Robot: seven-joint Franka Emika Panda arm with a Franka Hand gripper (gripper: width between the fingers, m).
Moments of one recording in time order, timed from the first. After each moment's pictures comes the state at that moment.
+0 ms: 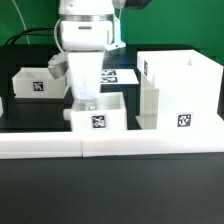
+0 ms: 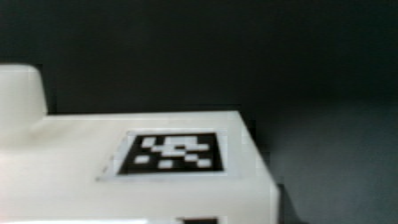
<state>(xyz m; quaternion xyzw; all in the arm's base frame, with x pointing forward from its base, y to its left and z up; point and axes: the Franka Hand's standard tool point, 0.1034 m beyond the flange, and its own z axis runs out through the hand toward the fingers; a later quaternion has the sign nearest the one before) 0.540 -0.027 0.012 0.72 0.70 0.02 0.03</state>
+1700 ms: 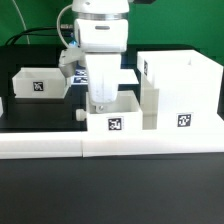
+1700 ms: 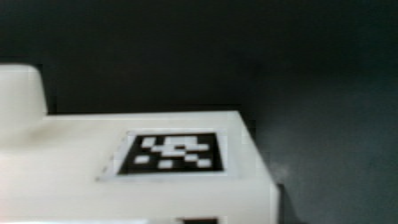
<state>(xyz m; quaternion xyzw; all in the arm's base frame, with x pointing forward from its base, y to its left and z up) 0.549 -0.012 0.018 0.70 0.71 0.00 0.01</state>
